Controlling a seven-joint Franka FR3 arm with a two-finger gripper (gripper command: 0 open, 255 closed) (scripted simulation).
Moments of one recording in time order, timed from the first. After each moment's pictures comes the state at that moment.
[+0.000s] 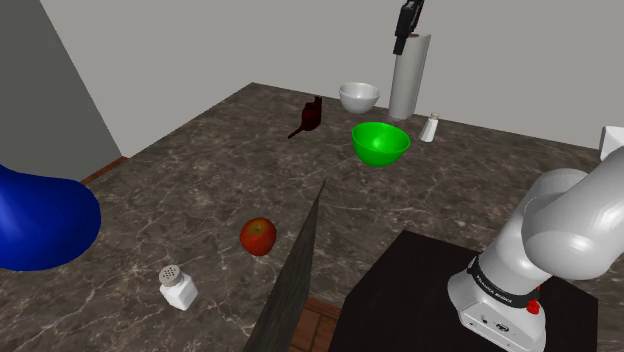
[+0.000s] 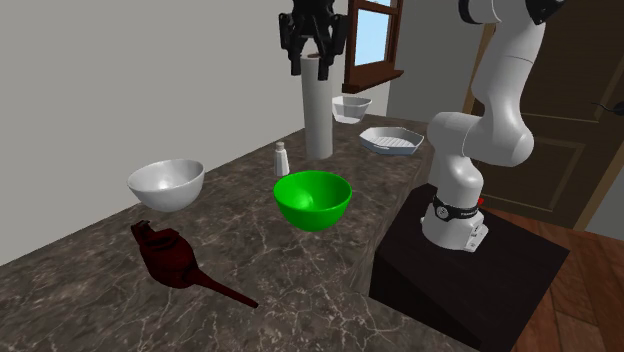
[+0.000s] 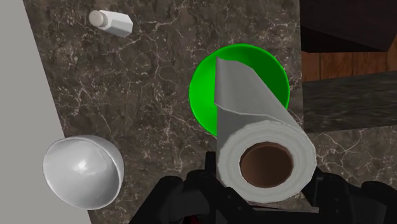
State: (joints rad) arm 0.07 -0.30 -0.24 -1.78 -0.10 1.53 -0.47
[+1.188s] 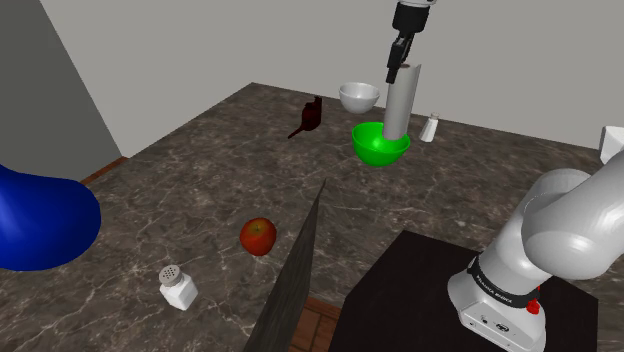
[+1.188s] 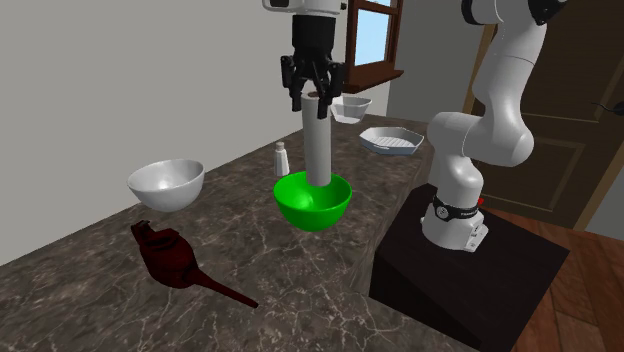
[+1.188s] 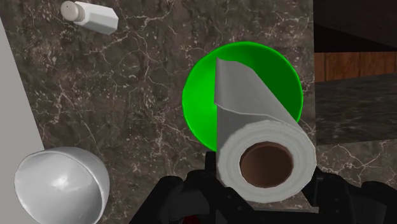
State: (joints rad) arm 0.06 -0.35 -0.25 -2.00 -0.12 1.72 -0.45
